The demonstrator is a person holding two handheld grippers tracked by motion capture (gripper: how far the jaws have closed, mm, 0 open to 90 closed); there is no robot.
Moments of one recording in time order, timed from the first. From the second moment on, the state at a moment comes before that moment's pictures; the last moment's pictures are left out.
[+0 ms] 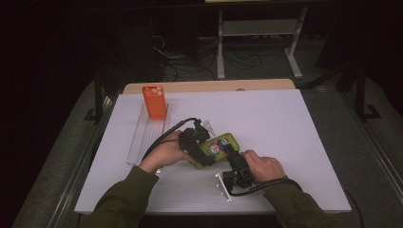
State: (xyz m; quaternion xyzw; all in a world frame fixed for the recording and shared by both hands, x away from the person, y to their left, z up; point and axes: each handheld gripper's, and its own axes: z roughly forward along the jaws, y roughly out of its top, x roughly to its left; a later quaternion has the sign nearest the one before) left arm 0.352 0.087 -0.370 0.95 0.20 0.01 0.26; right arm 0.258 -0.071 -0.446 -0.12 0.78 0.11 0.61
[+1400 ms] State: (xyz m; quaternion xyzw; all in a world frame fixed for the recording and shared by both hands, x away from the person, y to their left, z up) left arm 0.356 0.106 -0.361 0.93 0.20 -0.01 0.30; right arm 0.259 -0.073 -0.448 -0.10 0.78 0.11 0.61
